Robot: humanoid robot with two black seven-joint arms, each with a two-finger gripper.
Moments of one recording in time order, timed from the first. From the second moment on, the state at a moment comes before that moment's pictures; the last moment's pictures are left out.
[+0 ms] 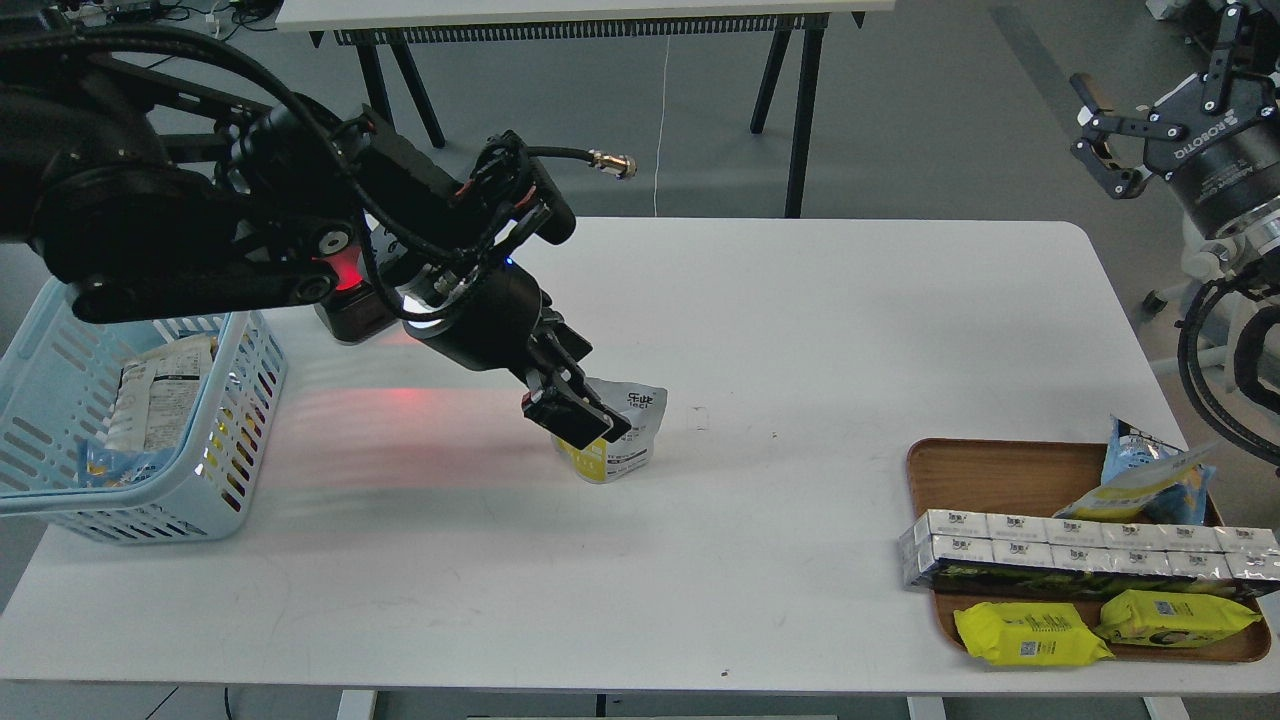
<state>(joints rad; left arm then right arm) -1.86 0.39 0.67 -1.38 1.26 -0.32 -0.49 0.81 -0.79 0.52 0.97 0.08 0.49 0.49</state>
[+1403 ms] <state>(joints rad) -1.66 0.24 0.83 -1.17 1.35 -0.02 -0.49 0.78 -0.81 0.52 0.98 0.08 0.49 0.49</state>
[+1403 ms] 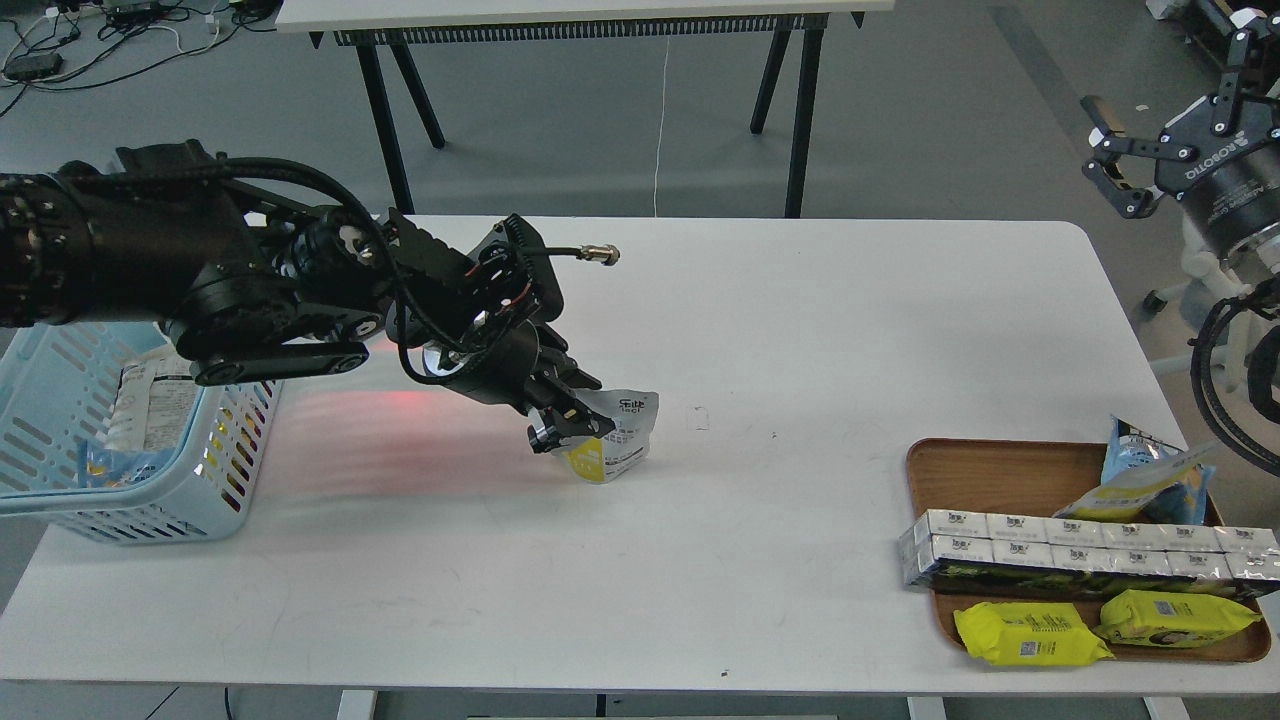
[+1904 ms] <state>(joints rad) -1.70 0.30 0.85 -1.21 1.35 0.00 -0.49 0.77 -0.81 0.52 0.98 0.08 0.49 0.49</state>
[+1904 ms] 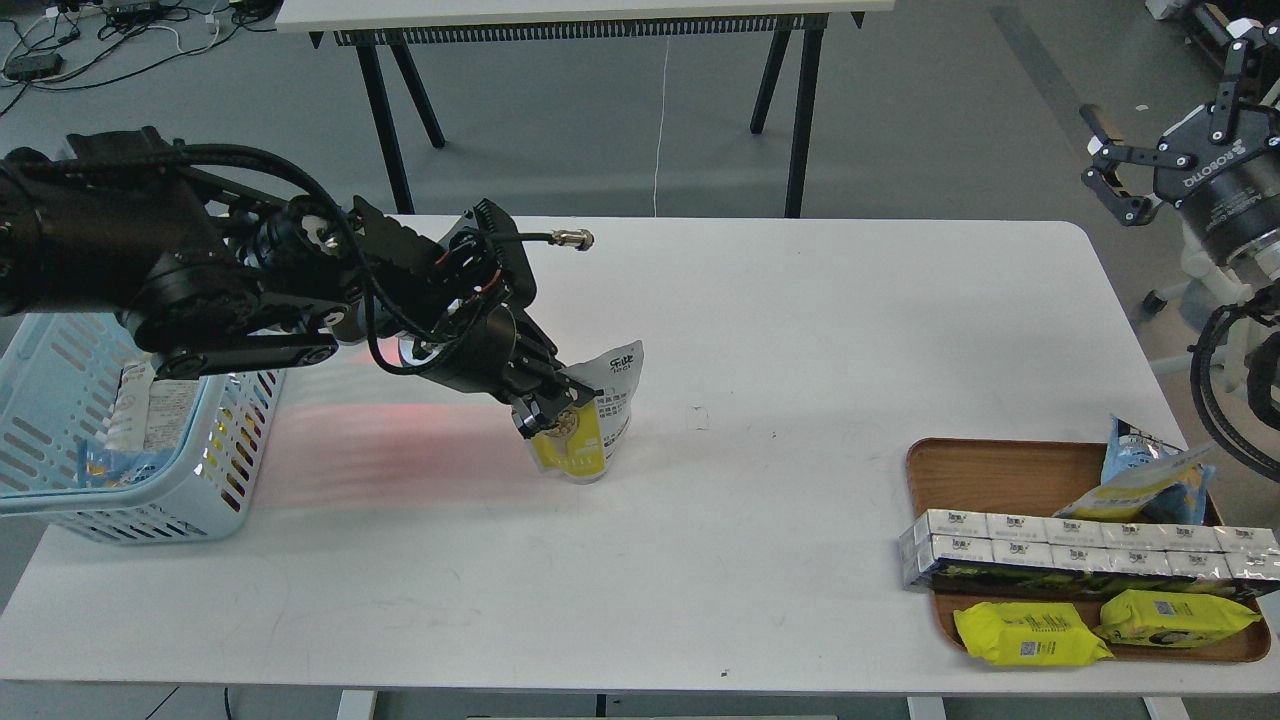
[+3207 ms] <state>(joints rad) -1.70 0.54 0.85 -0.98 1.44 0.02 -0.49 0.77 -0.82 0.56 0.98 0.09 0.49 0.49</state>
